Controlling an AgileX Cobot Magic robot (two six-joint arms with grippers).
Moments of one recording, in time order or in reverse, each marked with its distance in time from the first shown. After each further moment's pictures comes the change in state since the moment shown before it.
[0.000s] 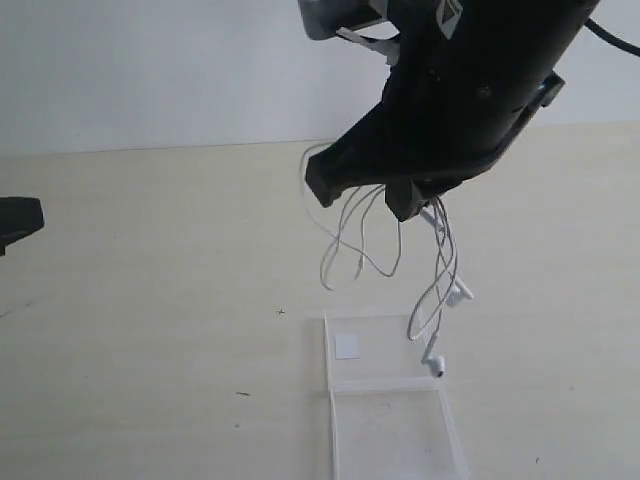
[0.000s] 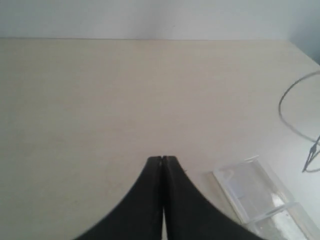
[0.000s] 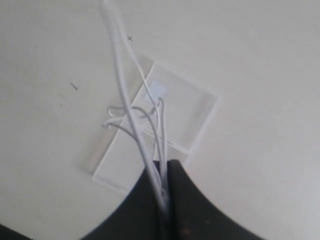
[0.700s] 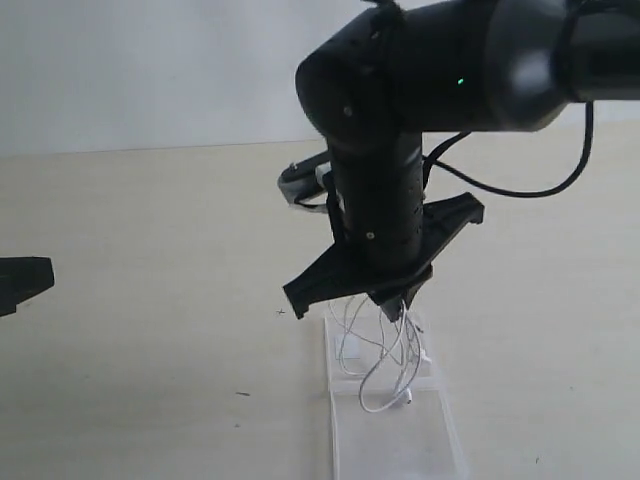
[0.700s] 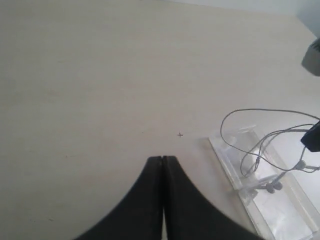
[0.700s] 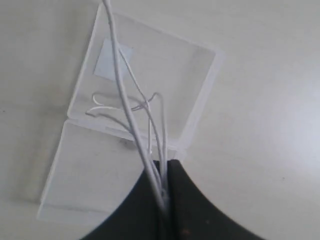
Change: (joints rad) left arm 0.002 0.000 0.089 0.000 -0.021 -0.038; right arm 0.000 0.378 0.000 -0.085 0.004 0.166
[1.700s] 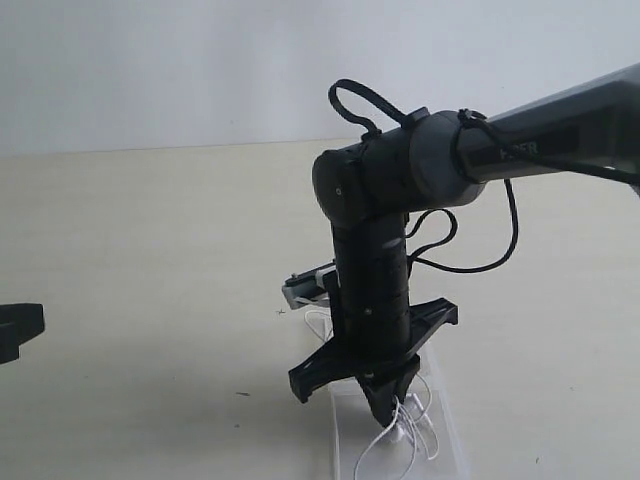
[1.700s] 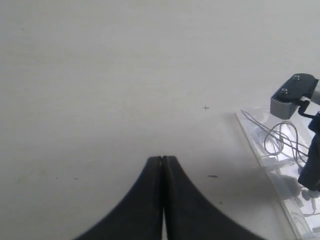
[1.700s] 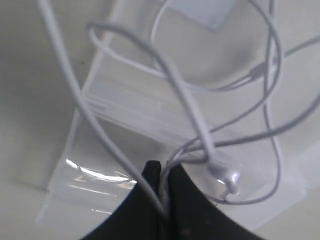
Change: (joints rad) left arm 0.000 0.000 0.087 -0.002 0.057 0.000; right arm -0.098 0.246 0.021 0.326 -0.002 -0.332
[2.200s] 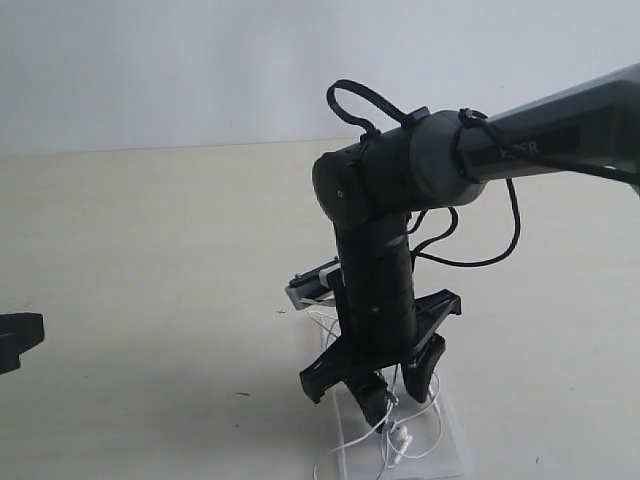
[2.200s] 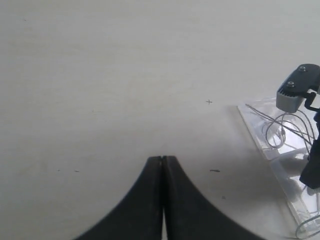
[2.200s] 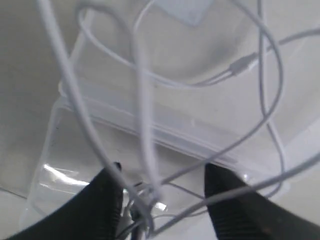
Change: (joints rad) left arm 0.000 0.000 0.018 0.000 0.006 0.000; right arm -0.002 0.000 0.000 -0.057 0.000 -0.020
